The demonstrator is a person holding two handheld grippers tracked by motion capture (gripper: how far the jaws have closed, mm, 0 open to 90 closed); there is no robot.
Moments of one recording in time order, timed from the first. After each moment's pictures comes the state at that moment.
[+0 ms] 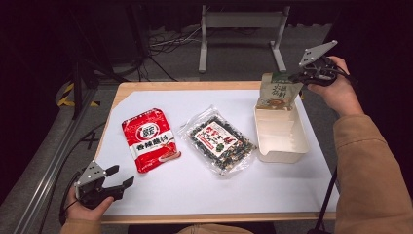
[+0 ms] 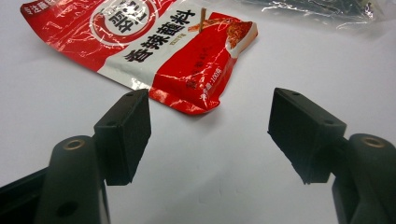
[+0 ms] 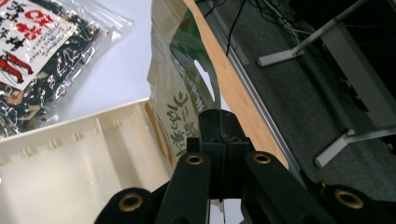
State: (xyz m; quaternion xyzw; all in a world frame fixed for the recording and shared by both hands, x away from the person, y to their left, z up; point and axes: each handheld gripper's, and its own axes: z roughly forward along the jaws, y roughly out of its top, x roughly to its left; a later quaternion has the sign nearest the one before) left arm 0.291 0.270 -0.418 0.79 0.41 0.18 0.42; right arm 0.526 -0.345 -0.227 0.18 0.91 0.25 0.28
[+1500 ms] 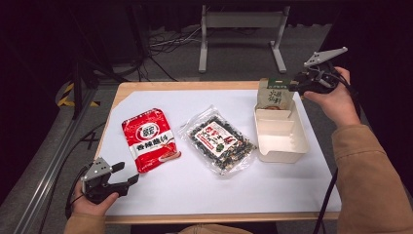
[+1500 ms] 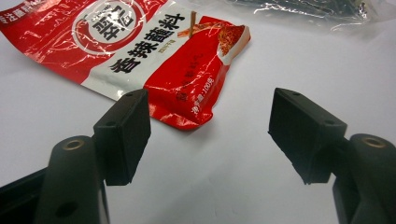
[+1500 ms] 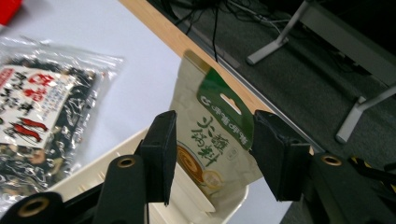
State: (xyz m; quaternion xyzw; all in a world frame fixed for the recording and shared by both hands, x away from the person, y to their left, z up) left arm 0.305 0.259 -0.418 0.80 0.40 0.17 0.42; right arm 0.500 -0.345 -0.236 0.31 0.85 0.33 0.27
